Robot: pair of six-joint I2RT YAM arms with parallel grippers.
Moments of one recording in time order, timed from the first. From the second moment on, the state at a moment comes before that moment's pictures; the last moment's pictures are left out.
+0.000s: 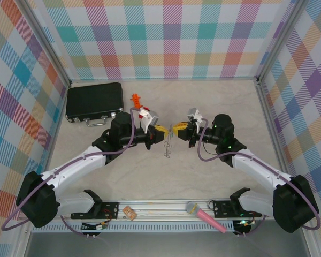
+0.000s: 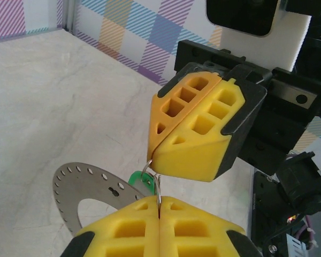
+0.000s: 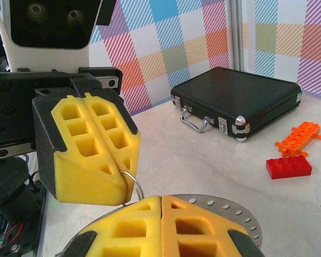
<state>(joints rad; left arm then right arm) -0.66 1.20 0.82 0.10 0.56 -0.20 0.50 1.14 0.63 0.39 -0.75 0.12</state>
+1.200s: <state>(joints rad) -0.66 1.22 0.89 -0.04 0.57 -0.18 0.51 1.13 0.61 0.45 -0.79 0.12</state>
